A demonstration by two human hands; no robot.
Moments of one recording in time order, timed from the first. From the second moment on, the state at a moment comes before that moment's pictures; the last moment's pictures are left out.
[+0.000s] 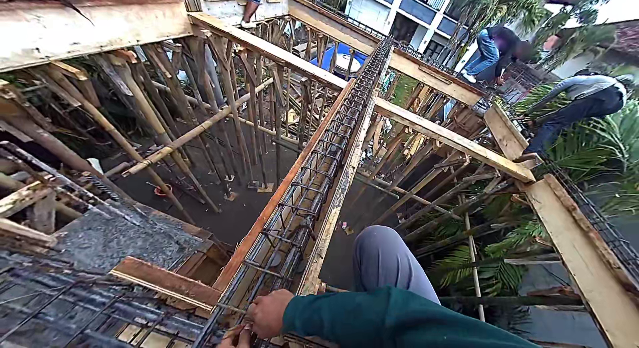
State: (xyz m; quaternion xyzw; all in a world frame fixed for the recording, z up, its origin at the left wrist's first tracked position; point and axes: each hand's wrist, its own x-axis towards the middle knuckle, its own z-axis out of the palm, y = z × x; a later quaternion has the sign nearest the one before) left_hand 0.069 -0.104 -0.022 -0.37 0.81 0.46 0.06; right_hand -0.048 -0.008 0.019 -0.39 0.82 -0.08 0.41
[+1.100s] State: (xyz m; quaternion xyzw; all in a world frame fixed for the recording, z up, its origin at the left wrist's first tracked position) left_hand 0.088 -0.129 0.069 -0.36 0.75 0.56 -0.08; right_hand -0.002 -0.023 0.016 0.22 0.78 -0.37 0.45
